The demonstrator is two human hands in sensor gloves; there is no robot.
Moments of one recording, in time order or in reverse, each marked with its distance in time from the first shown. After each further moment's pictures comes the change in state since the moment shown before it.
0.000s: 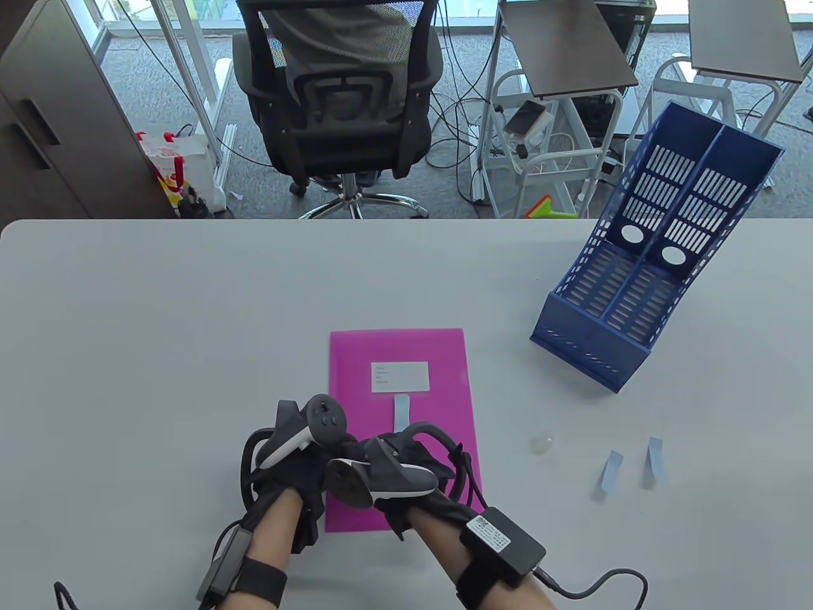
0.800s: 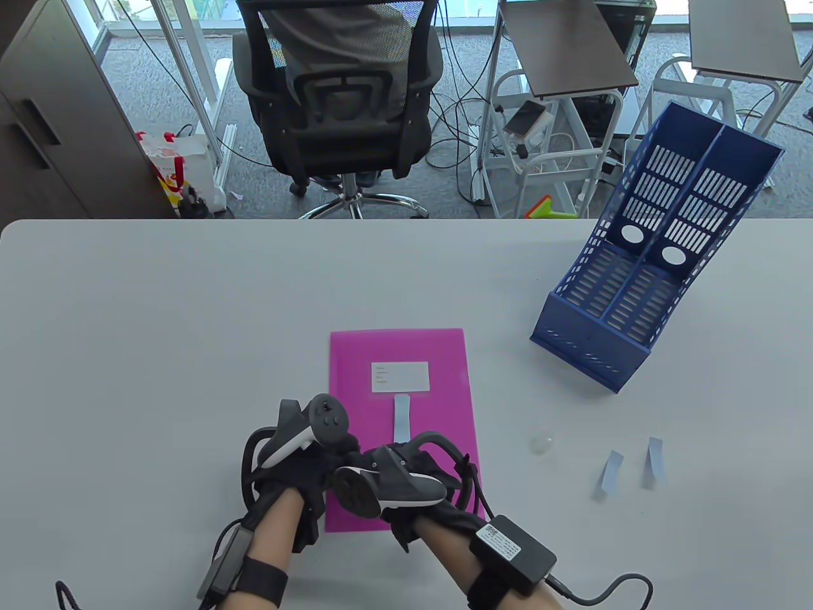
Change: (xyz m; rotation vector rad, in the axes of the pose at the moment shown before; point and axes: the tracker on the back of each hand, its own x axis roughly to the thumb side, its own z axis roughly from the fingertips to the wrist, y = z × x) left_hand 0.002 0.001 -0.001 0.003 0.005 -0.021; right_hand 0.005 0.002 0.011 0.030 0.006 -0.032
